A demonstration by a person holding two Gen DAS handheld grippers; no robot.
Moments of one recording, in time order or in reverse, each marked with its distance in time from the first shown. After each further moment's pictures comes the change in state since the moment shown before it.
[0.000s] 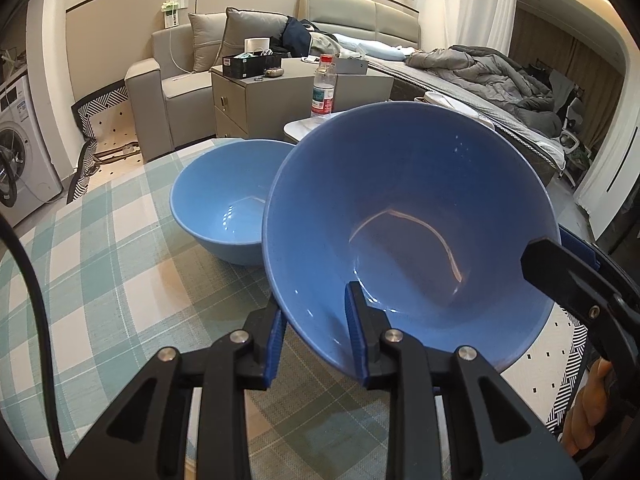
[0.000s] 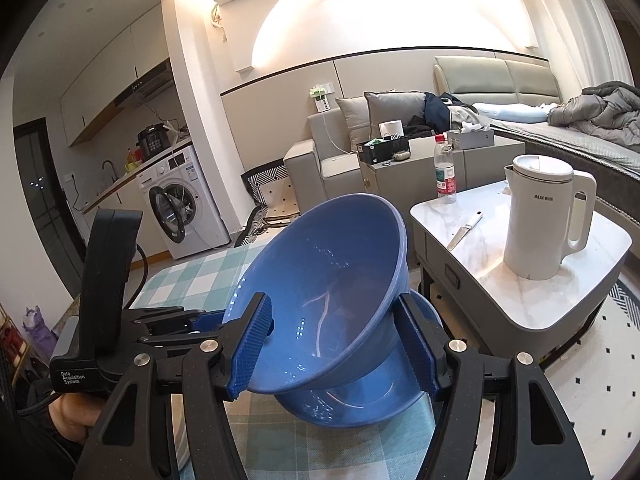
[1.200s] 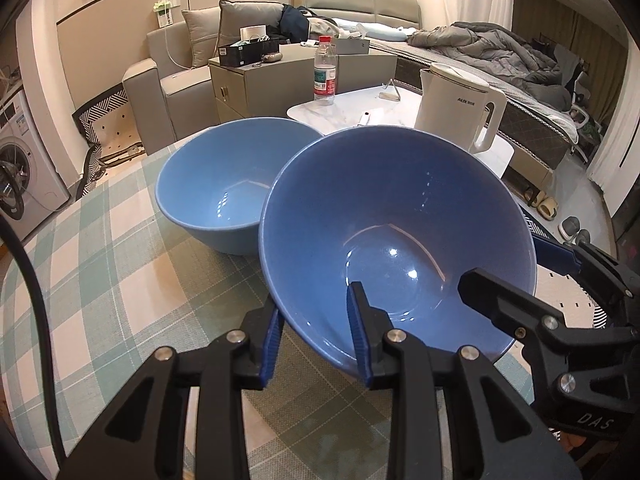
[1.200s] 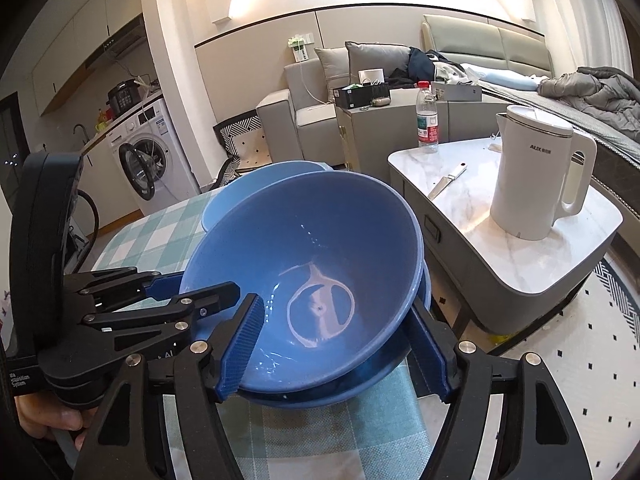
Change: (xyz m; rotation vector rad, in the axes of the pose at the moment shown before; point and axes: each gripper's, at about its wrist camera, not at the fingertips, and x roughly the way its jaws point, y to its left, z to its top) left arm 0.028 -0.014 -0.009 0.061 0.047 0.064; right arm 0.059 -0.020 -0.025 -0.016 0.186 -0.097
